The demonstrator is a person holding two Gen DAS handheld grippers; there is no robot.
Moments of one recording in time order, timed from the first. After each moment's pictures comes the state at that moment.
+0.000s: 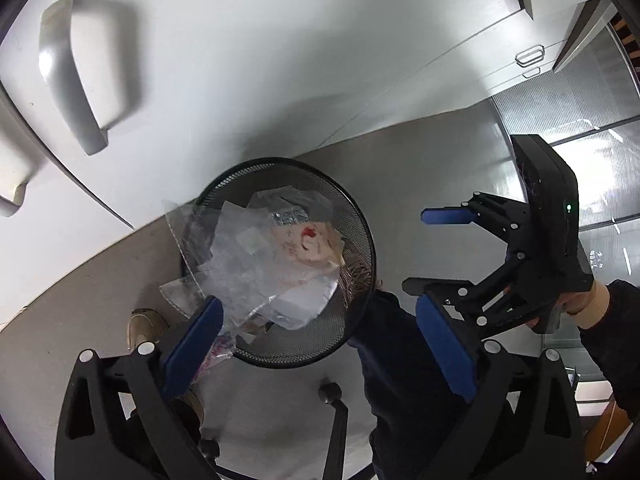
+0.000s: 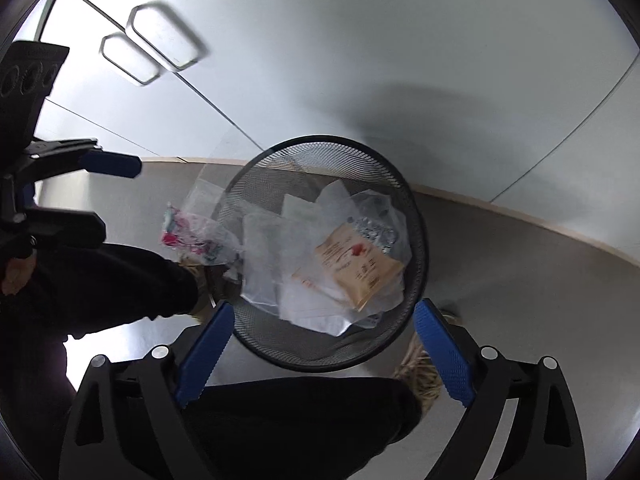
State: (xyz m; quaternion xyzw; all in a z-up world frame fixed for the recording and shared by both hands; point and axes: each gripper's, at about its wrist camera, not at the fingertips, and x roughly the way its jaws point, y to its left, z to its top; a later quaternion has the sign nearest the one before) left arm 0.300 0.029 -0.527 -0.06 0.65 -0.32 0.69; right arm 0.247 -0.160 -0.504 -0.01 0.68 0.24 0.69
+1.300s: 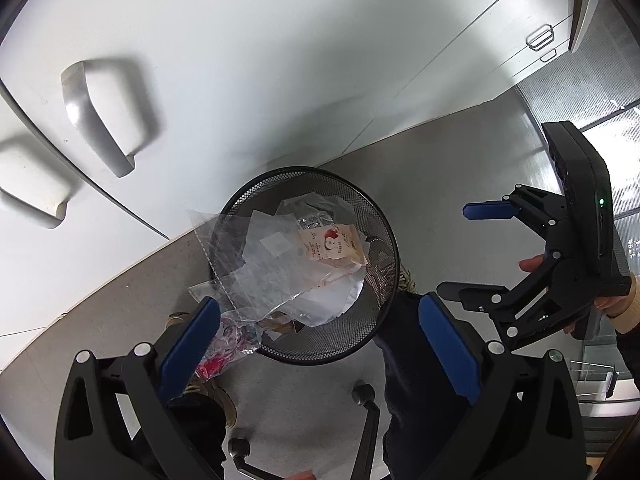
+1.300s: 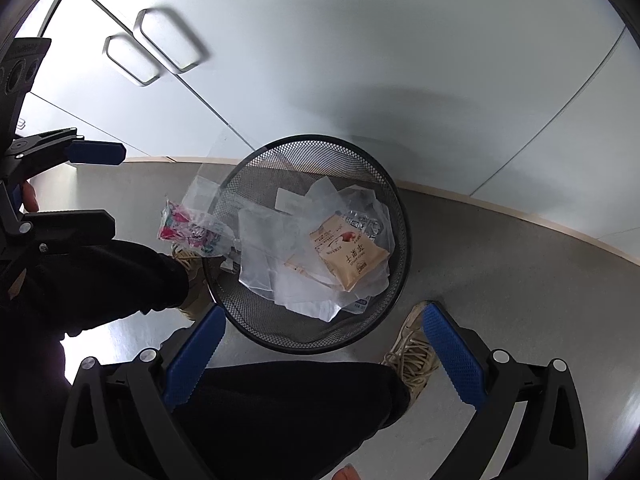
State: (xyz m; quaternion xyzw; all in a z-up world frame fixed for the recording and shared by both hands) left arm 0.285 0.018 -0.509 0.01 0.63 -0.27 0.73; right arm 0.237 -0.163 -0.478 -0.03 0.68 0.20 0.70
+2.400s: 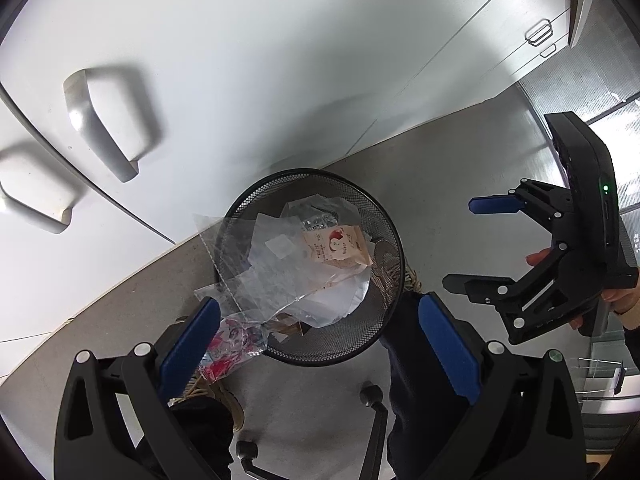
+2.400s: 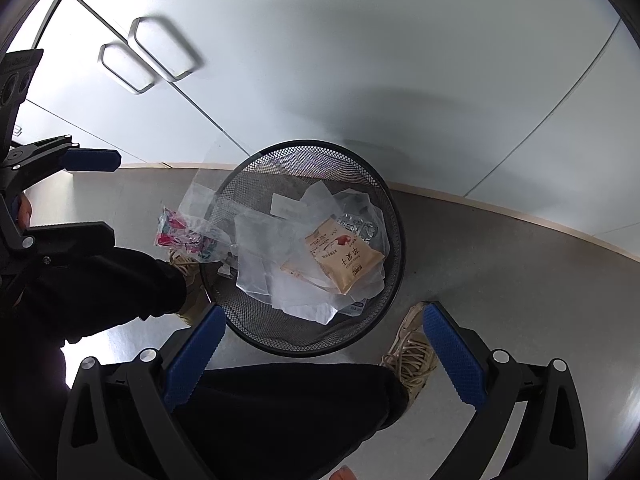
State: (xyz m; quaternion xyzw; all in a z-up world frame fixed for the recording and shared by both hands) left arm 0.284 0.015 -0.507 0.02 0.62 -0.27 0.73; right arm 0.239 -0.166 -0.475 -0.03 0.68 0.20 0.71
